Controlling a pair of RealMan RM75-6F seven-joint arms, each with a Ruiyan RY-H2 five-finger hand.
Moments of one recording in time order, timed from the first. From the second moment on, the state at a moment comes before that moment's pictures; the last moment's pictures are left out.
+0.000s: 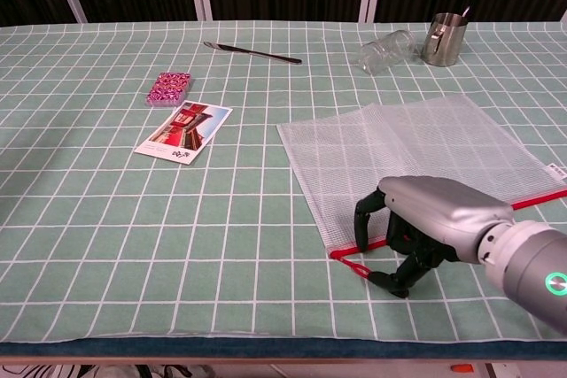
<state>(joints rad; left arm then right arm) -0.14 -1.16 -0.10 -1.49 1.44 1.47 -0.01 0.49 -1.74 0.06 -1.78 -1.01 1.16 -0.67</state>
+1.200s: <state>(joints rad) -0.14 -1.15 -0.10 -1.50 1.44 1.47 -0.04 0.47 -1.76 0.04 -1.78 -0.95 1.21 -0.70</state>
